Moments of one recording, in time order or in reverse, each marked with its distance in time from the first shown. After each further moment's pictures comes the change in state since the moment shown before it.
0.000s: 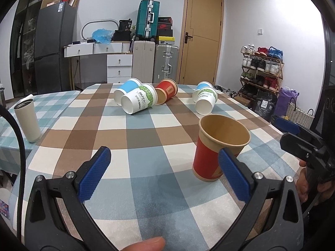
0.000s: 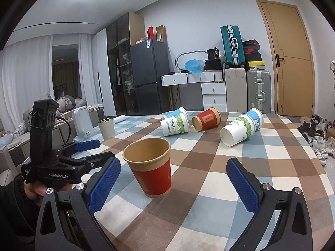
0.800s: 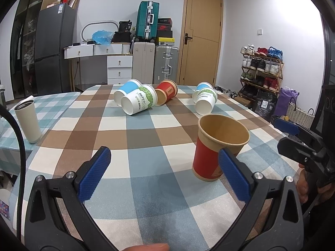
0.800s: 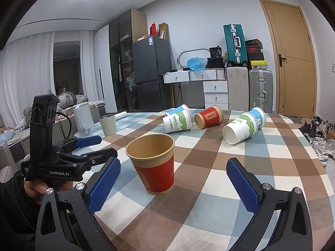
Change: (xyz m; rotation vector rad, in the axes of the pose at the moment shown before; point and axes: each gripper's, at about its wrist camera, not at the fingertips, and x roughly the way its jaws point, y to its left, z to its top) left arm 0.000 0.000 -0.002 0.006 -0.005 0.001; right arm 0.004 0.004 -0.003 -0.019 0.015 0.004
